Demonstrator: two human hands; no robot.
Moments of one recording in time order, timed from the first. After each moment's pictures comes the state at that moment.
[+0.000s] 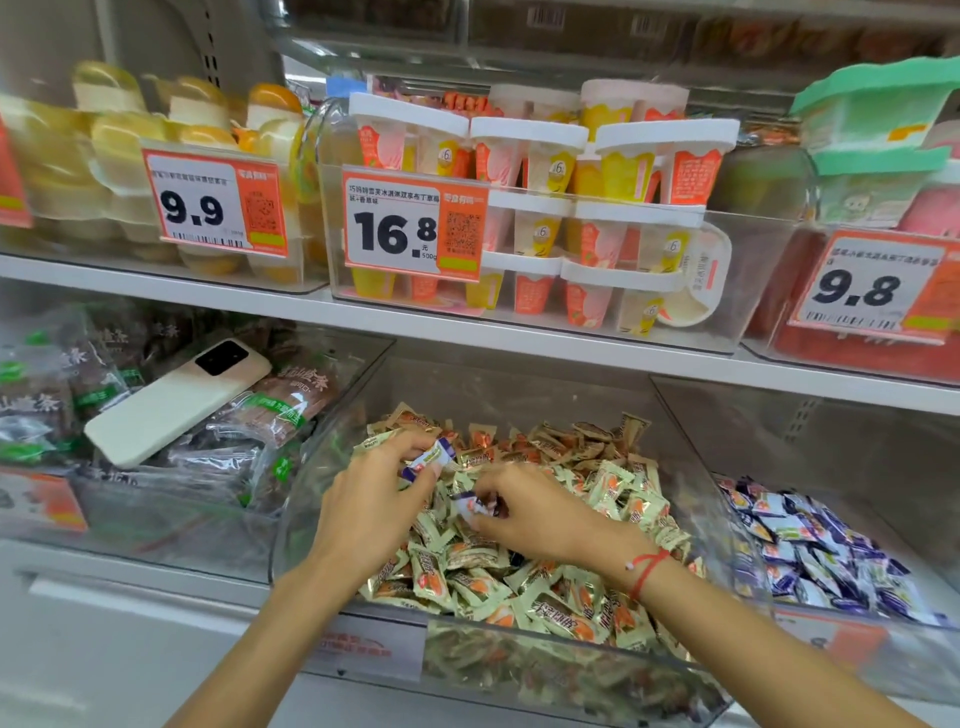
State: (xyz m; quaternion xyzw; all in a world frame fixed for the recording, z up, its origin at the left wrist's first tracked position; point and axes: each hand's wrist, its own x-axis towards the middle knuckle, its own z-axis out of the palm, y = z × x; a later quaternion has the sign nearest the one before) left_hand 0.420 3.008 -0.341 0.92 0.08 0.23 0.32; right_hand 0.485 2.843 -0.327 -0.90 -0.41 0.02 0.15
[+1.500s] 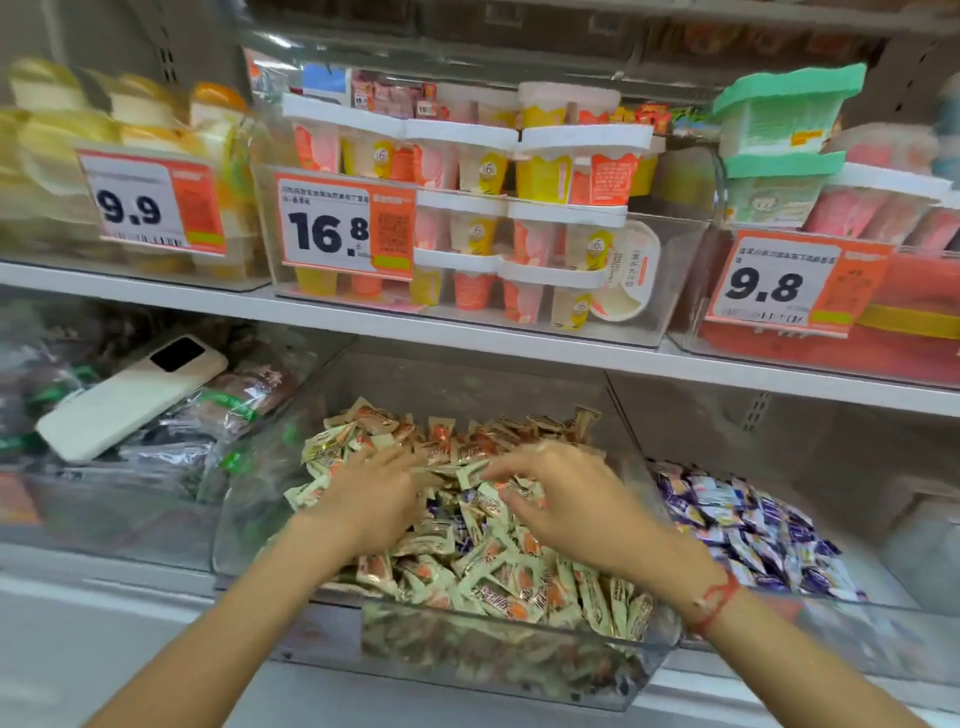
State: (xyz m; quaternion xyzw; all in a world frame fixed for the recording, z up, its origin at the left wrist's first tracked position) left_hand 0.443 2.982 -0.334 1.00 -0.07 0.01 -0.01; right_hand 0.457 2.767 -0.294 -0.91 -0.38 -0.11 0.16
